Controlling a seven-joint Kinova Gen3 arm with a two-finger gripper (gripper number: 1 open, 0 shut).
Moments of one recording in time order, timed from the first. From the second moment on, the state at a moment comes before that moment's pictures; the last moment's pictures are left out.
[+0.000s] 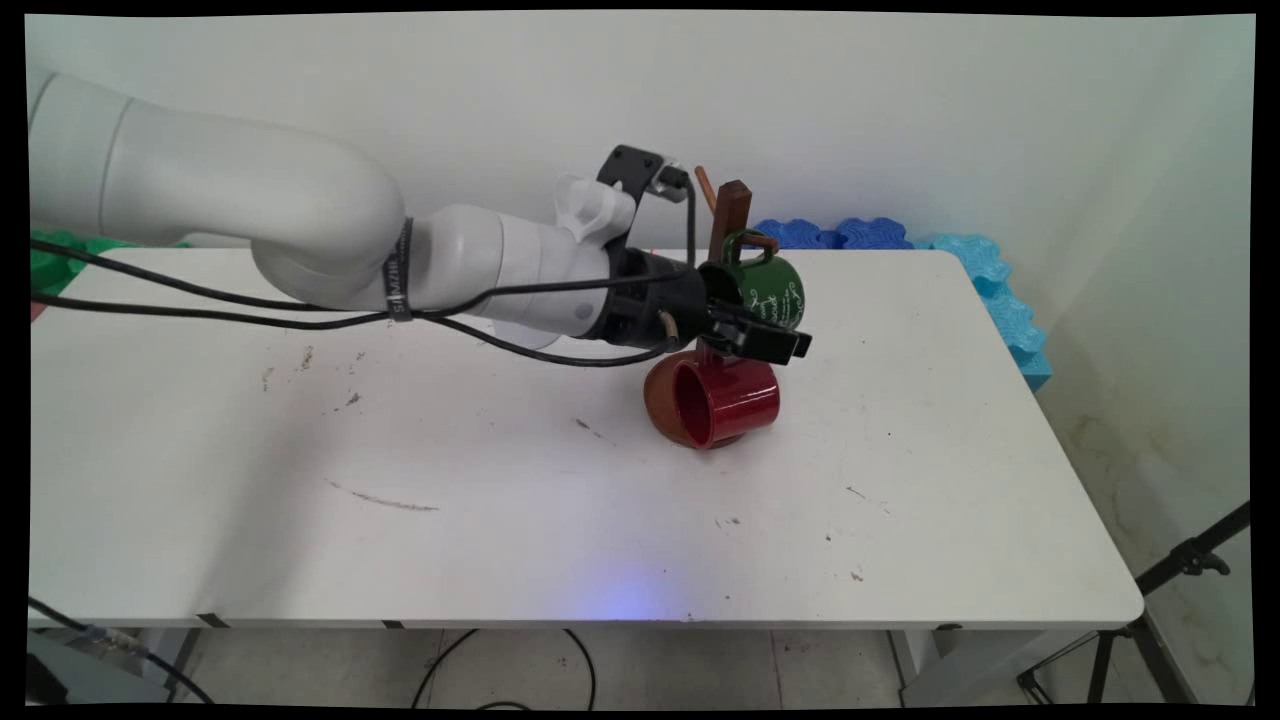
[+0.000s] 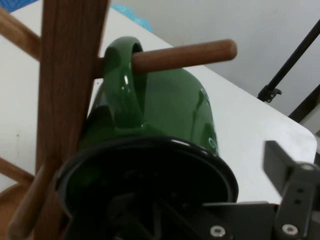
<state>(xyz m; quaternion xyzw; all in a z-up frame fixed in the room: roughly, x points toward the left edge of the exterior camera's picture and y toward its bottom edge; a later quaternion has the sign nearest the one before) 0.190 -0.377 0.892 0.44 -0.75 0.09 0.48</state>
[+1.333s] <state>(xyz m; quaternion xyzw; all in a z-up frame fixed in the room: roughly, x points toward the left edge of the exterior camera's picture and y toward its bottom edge) 0.187 -0.353 0.921 0.39 -0.76 0.08 0.51</state>
